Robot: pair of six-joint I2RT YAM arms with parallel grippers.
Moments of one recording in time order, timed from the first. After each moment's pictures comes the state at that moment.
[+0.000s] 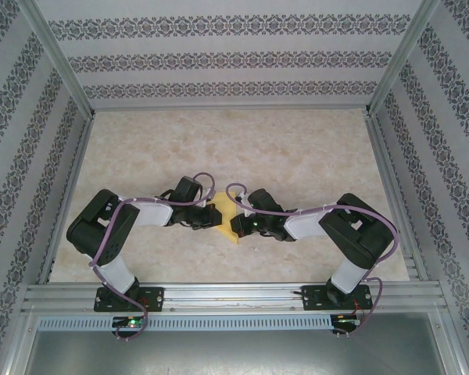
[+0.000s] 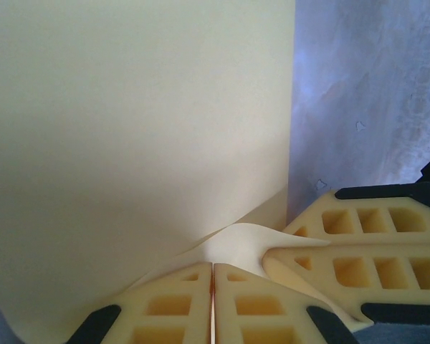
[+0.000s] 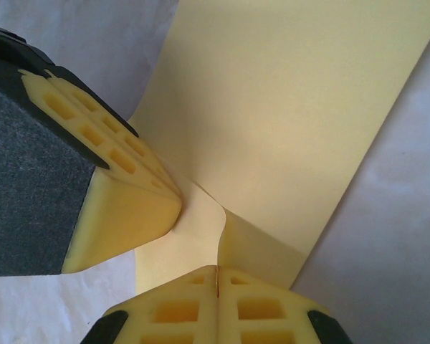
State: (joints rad) left arm -0.50 1.70 0.68 0.04 0.60 -0.66; right arm 0.76 1.70 0.59 0.31 -0.34 0.52
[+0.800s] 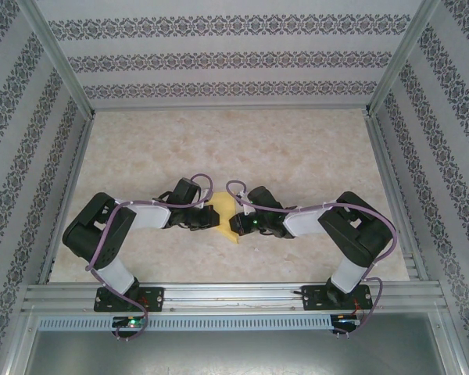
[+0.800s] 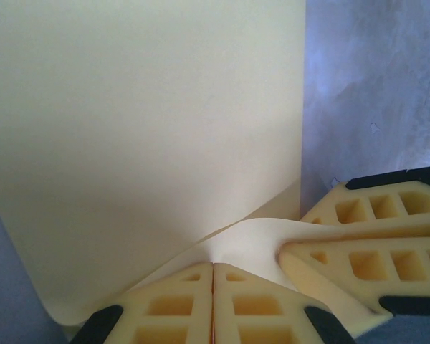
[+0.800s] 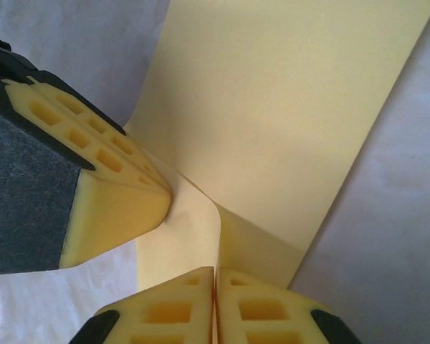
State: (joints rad) left arm -0.50 1.66 0.65 0.04 0.55 -0.66; right arm 0.74 1.71 0.63 0.26 -0.40 0.53
